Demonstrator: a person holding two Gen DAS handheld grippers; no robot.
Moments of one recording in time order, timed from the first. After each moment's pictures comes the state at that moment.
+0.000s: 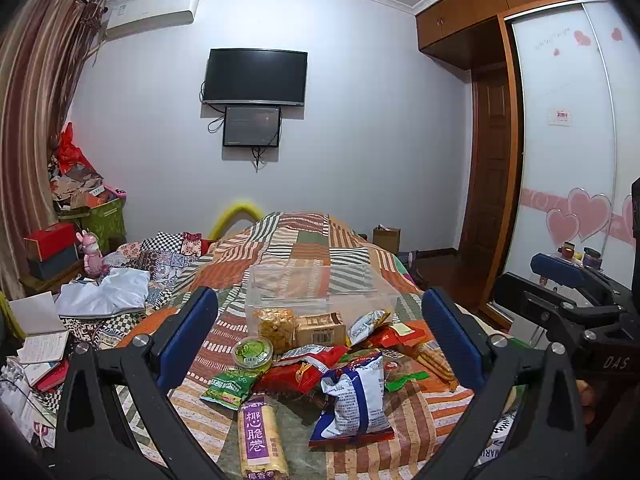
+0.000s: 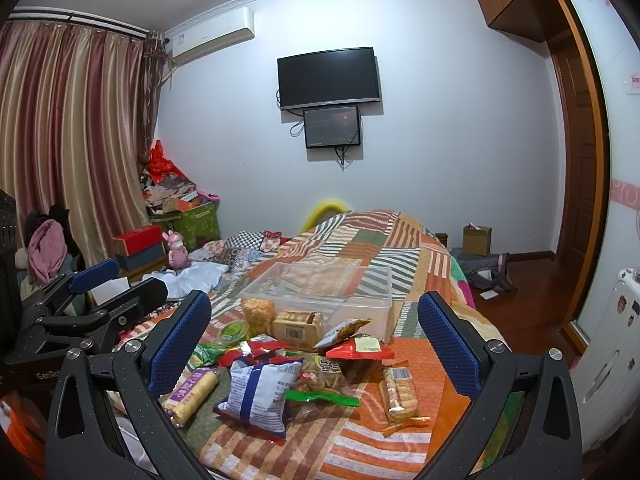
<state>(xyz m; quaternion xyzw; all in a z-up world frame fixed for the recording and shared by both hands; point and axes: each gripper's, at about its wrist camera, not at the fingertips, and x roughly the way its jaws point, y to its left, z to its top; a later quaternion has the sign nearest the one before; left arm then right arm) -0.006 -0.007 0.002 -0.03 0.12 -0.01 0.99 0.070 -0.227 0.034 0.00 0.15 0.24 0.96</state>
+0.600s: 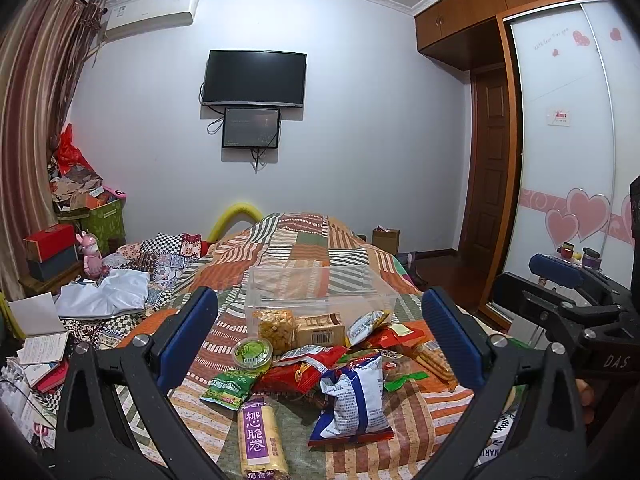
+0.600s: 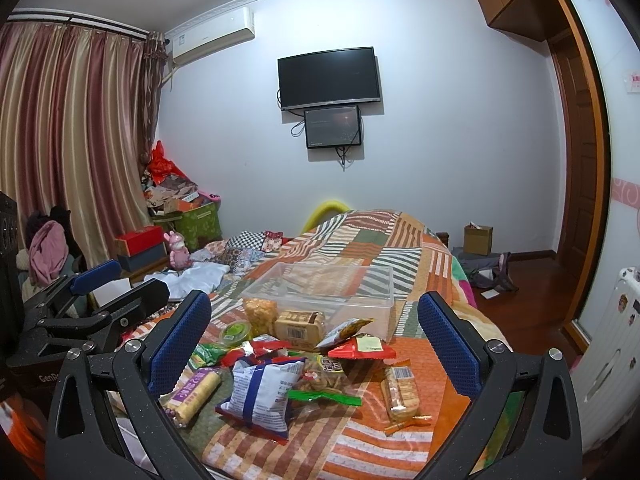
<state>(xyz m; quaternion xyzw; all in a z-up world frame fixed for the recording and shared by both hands) -0.006 -0.007 0.002 -0.03 0.12 -0.01 0.99 0.070 -0.227 0.035 0.00 0.15 0.24 0.96</state>
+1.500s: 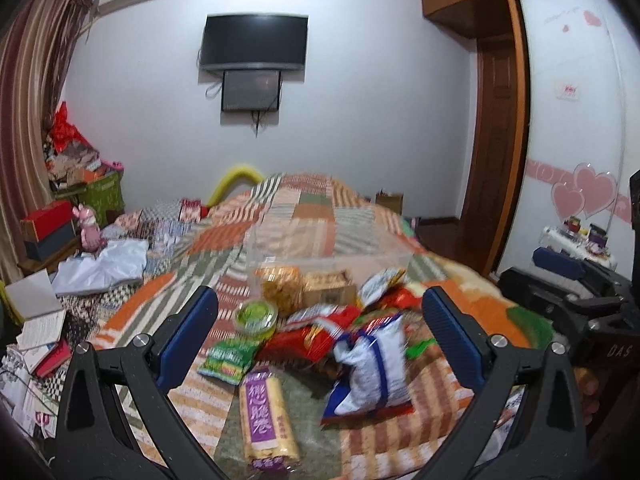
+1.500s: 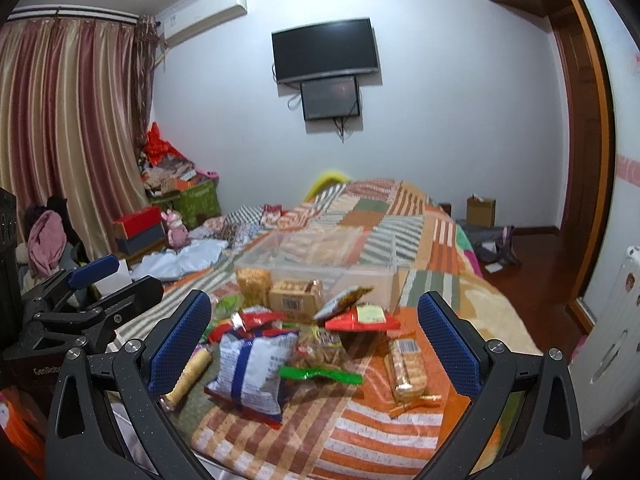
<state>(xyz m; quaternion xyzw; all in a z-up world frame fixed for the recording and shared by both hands) 0.019 0.005 -0.036 -0.03 0.20 -0.01 0.98 0.092 -0.223 0.002 0.00 0.21 0.25 0.95</state>
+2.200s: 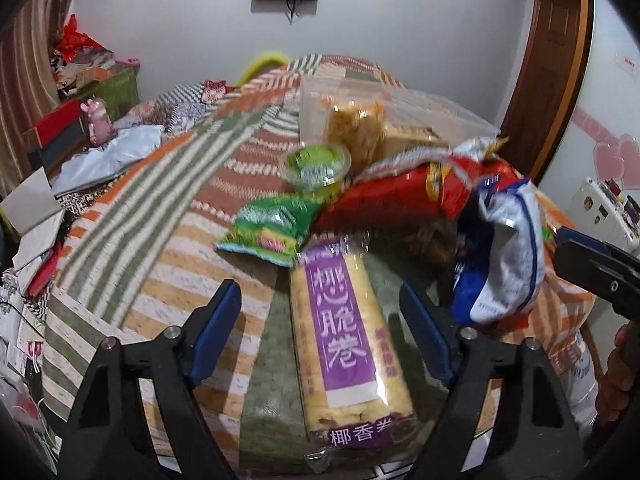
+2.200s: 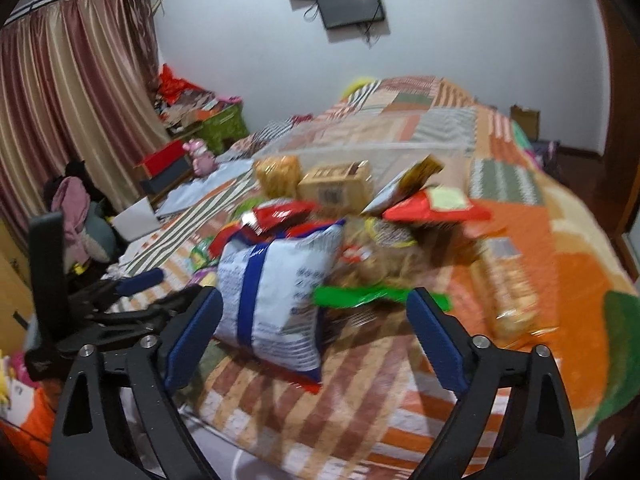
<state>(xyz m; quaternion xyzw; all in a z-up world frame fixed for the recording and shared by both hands) 0.059 0.056 -0.152 -0.07 0.37 0.02 0.92 0.125 -0.187 -0.073 0.03 0.37 0.32 0.87</state>
